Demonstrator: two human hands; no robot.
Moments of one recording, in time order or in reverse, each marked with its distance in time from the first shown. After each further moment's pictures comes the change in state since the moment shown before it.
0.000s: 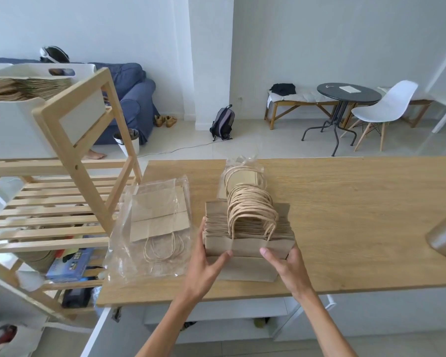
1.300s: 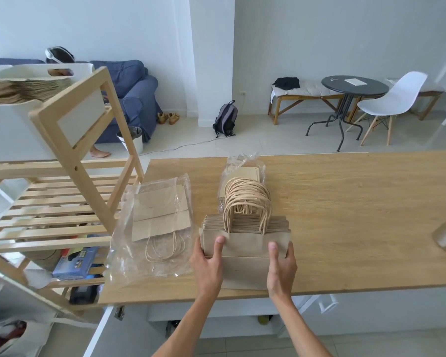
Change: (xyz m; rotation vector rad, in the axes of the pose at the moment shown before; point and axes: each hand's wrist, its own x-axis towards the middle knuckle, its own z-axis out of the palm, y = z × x) left_hand 0.008 -0.004 0.037 -0.137 0.466 -0.207; right_hand 0.001 0.030 0.049 0.099 0.460 -0.025
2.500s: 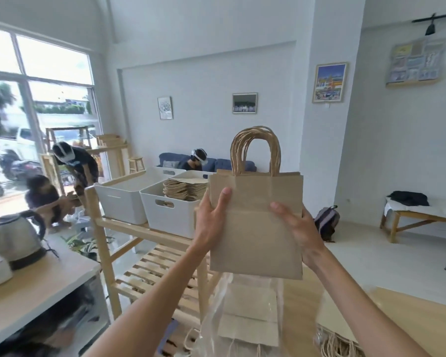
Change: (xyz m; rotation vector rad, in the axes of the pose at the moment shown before) left_hand 0.172 0.286 -0.181 -0.138 0.150 0.515; right_hand 0.086 -0.308 0.213 0.397 -0.902 -0.124
